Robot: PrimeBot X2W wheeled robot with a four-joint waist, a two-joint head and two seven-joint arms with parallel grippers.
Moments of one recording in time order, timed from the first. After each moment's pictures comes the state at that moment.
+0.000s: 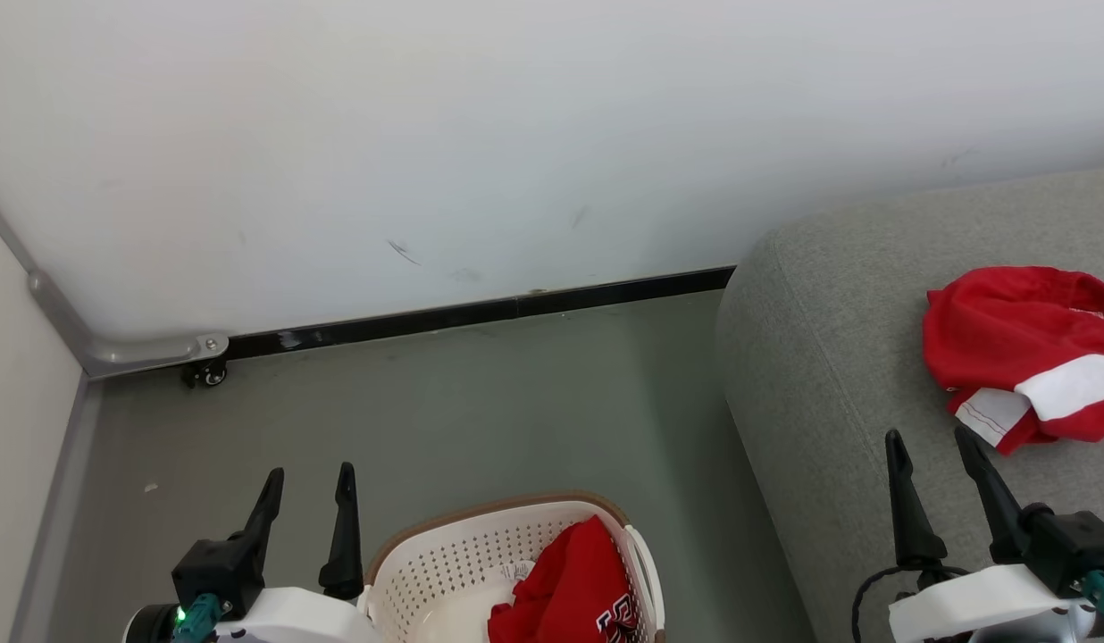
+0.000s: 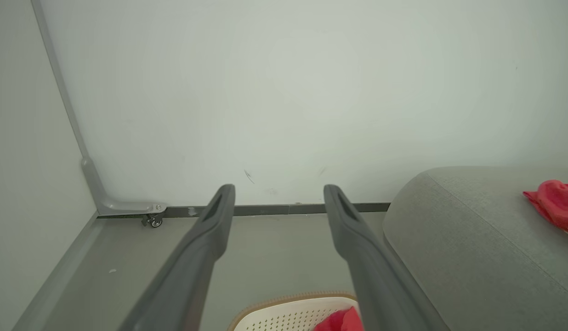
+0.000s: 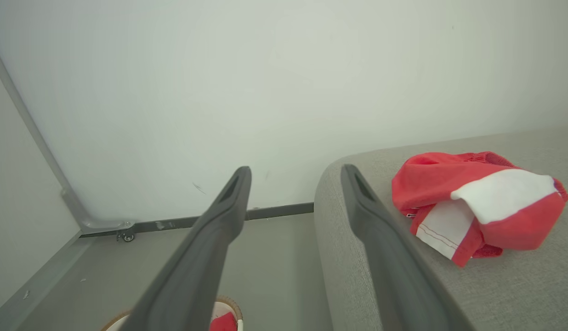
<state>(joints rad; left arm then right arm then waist) -0.07 0.09 -0.17 0.33 -0.29 0.05 -0.26 0.00 -0.06 -0.09 0.28 0.14 0.13 -0.20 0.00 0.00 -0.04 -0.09</state>
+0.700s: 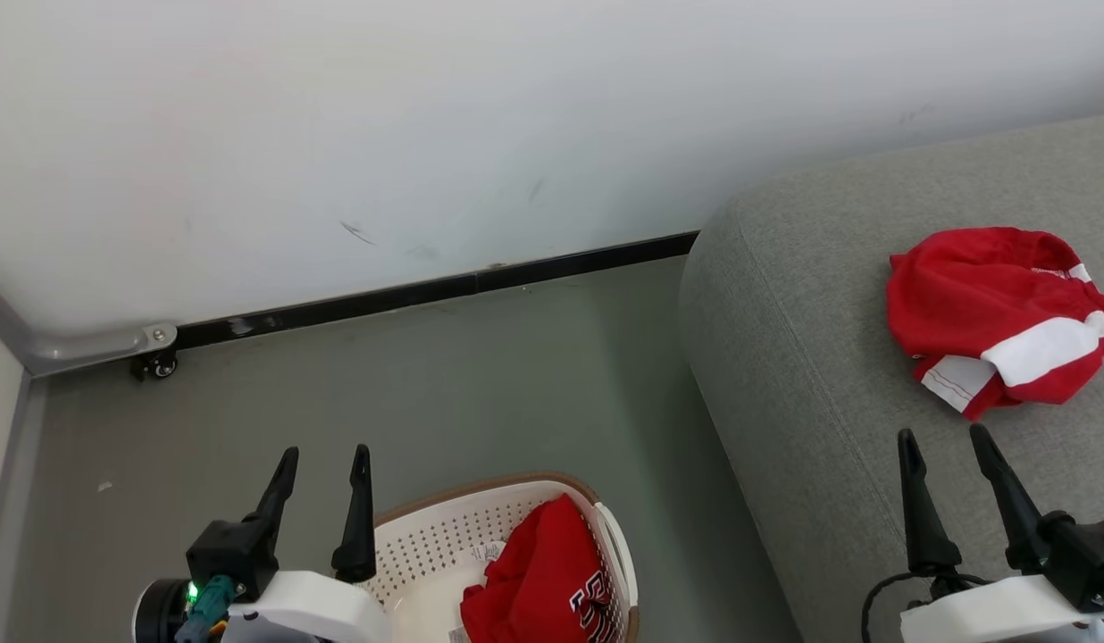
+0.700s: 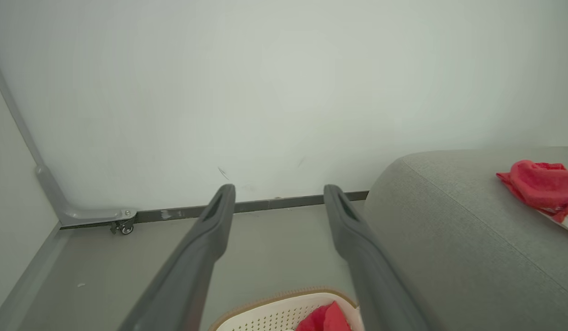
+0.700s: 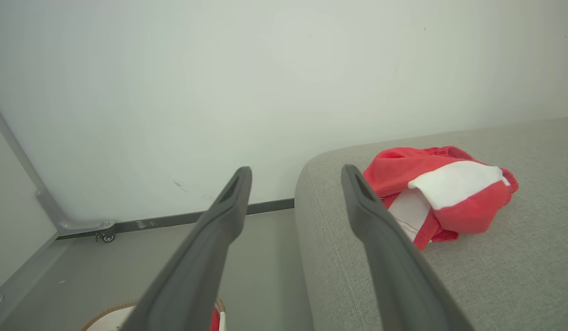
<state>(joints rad) -0.08 0.09 -0.19 0.33 -0.27 0.04 -0.26 0.05 -0.04 -0.12 0.15 0.12 0.13 -0.15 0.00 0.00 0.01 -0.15</state>
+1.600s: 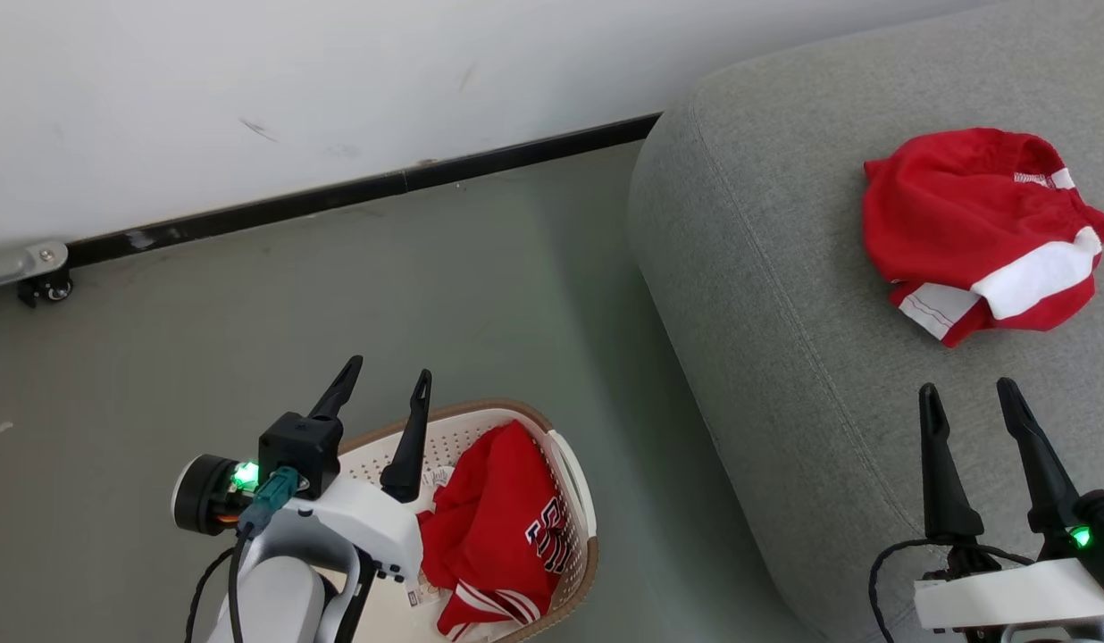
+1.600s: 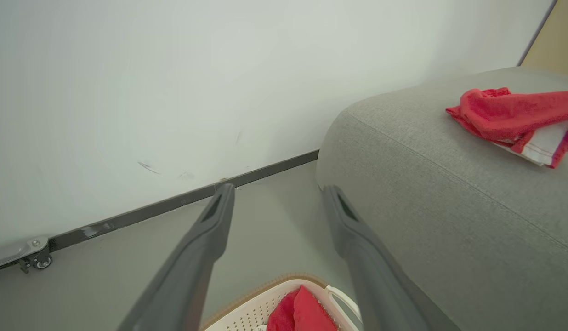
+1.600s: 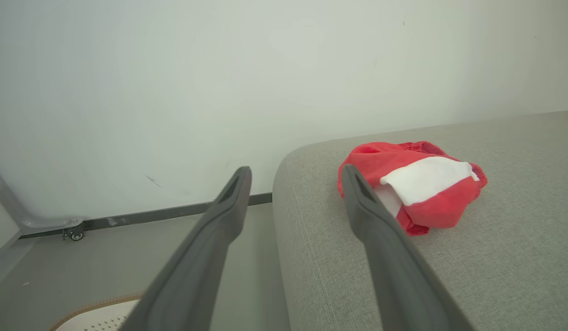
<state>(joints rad) -0.31 0.11 -0.29 0.42 -0.19 -0.03 -0.19 0.06 -0.04 -0.12 -0.01 0.12 0.13 -0.15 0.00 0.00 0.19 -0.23</state>
